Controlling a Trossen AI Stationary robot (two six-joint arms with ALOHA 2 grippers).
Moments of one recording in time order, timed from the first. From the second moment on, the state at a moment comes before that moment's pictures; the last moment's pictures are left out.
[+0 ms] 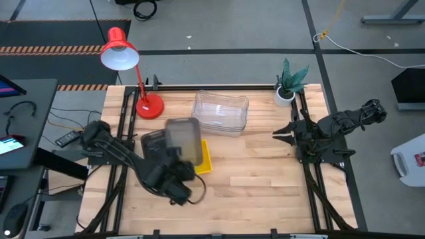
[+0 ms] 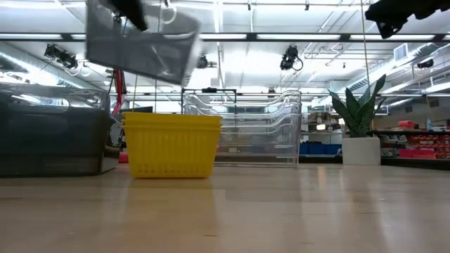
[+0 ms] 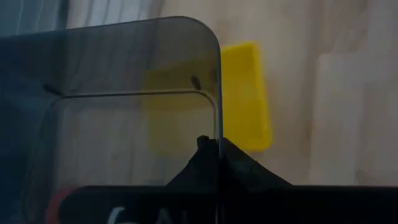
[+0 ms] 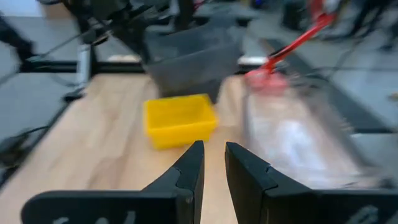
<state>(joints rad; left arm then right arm) -0.57 1.77 1.61 -1.27 -0.61 -0.55 0.41 0.39 0.59 -0.50 0.43 0.11</state>
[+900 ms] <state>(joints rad) -0.83 1.54 1.33 -1.40 -0.61 -1.26 0.28 0.42 0.59 -0.10 0.70 -0.31</state>
